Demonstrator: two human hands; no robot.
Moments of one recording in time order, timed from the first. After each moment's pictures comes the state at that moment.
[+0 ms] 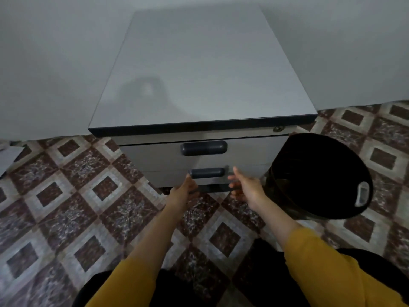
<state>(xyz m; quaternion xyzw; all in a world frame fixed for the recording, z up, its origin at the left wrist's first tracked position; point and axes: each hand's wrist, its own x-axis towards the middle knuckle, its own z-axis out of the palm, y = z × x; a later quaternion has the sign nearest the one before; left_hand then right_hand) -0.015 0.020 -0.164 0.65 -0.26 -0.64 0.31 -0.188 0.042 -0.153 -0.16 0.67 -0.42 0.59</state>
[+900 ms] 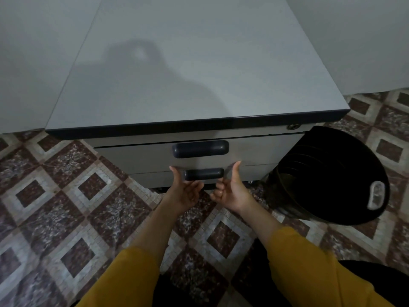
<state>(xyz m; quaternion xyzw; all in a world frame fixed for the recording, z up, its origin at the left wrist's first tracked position) -0.024 -0.024 -0.208 0.57 -0.08 -0.76 0.29 -0.165 0.006 -0.205 0.03 0.49 -0.46 0.74</state>
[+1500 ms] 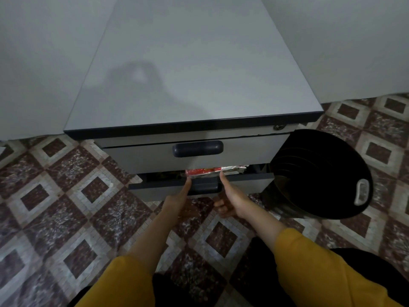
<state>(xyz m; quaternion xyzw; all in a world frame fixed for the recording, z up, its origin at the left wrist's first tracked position) -0.015 0.012 -0.184 0.73 -0.29 -0.60 0.17 -0.170 0.033 -0.174 -0.19 0.70 -0.22 0.65</state>
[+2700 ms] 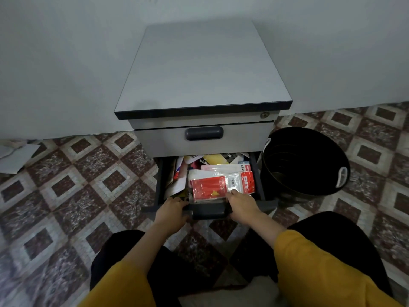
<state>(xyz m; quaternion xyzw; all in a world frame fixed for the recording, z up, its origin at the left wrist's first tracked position) 0.043 0.115 -0.162 0.57 -0.79 -0.20 -0.12 -0.170 0.139 -0.157 -0.72 0.65 0.09 0.22</state>
